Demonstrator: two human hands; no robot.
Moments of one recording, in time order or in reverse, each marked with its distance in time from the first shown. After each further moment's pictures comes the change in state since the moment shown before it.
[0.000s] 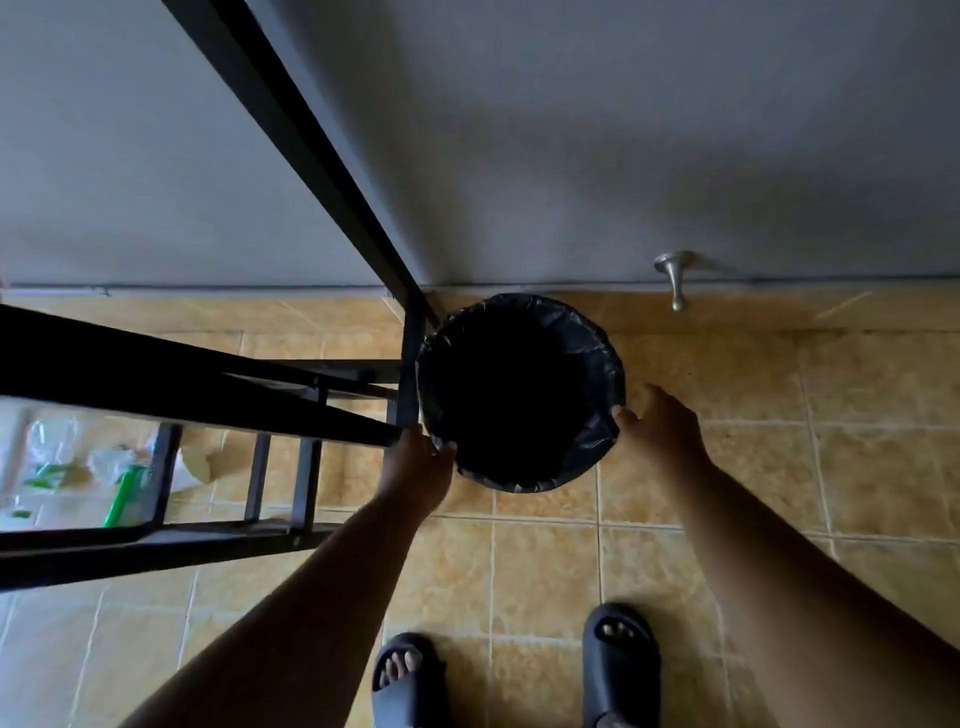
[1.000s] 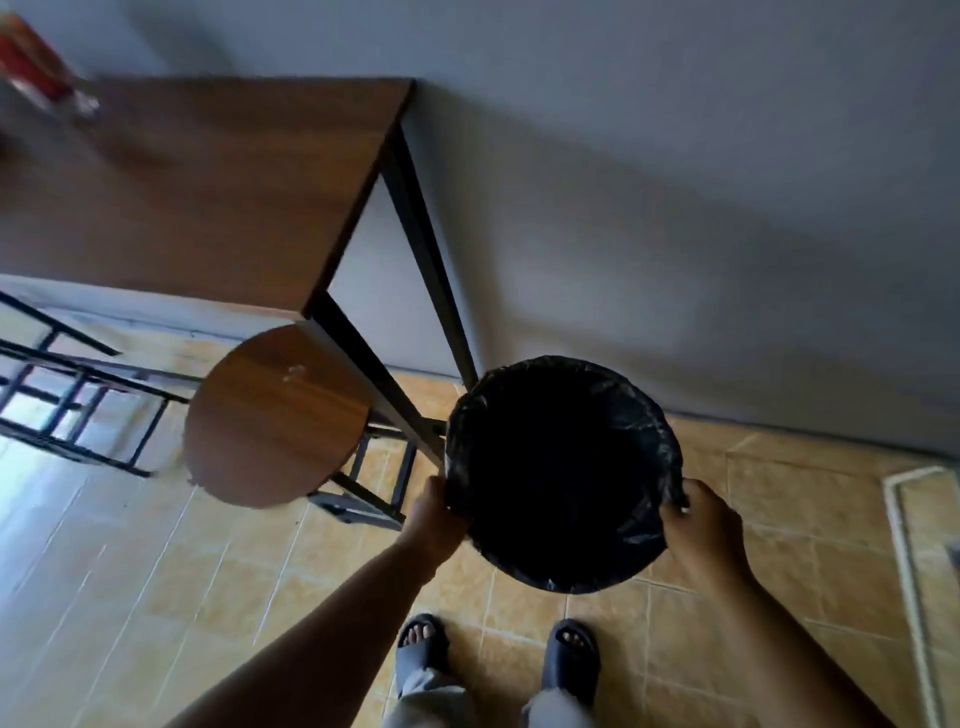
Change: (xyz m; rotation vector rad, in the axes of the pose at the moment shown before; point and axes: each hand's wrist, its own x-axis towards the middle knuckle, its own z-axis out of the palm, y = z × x) left_hand -0.292 0.079 -0.173 -0.280 -0.043 0.052; right_hand -0.257 -0.045 -0.249 0.085 0.078 -0.096
